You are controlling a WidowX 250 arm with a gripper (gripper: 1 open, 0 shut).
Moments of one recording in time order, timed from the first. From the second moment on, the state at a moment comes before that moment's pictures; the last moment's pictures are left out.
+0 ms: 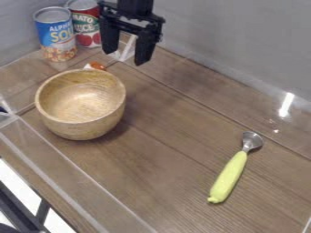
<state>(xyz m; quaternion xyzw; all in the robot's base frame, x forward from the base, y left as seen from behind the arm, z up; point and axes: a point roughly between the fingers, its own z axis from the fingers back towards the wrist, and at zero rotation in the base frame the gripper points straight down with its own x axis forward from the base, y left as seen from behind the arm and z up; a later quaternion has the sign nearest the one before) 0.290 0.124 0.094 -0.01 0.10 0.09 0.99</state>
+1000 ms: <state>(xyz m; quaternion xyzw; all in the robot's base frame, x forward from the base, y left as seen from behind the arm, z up) 0.294 0.135 0.066 -0.01 0.09 0.11 0.99</state>
